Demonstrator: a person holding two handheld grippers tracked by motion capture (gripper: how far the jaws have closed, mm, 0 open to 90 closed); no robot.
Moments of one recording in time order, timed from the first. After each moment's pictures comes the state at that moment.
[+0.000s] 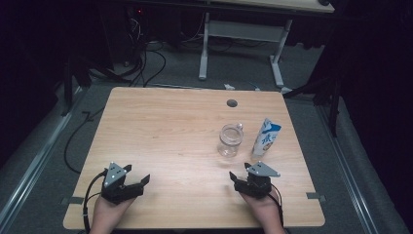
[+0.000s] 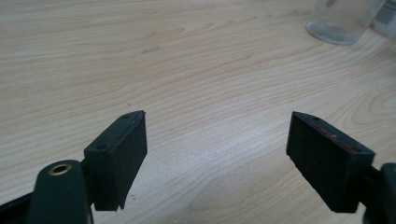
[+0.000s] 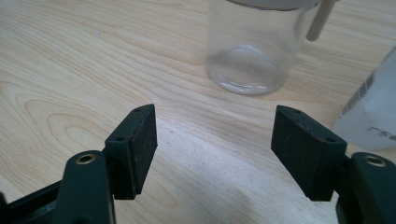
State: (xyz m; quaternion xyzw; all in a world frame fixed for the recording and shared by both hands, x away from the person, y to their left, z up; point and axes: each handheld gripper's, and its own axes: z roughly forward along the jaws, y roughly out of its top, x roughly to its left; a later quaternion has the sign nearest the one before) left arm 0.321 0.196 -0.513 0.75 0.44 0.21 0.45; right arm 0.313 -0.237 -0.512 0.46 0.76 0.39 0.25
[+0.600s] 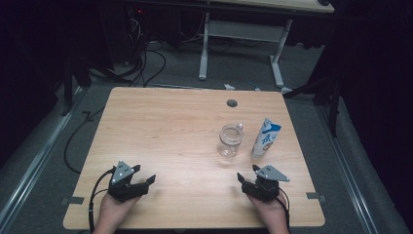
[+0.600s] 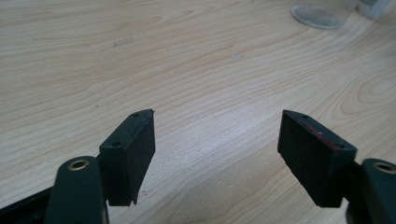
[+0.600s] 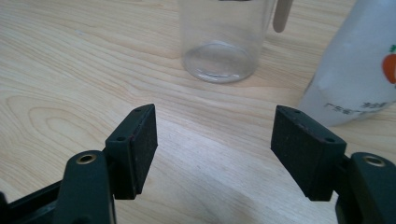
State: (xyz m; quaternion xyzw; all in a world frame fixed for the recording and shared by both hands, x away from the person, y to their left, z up) left arm 0.327 0.185 -0.519 0.76 0.42 0.18 0.46; right arm 0.302 -0.256 -0.514 0.47 0.74 0.40 0.27
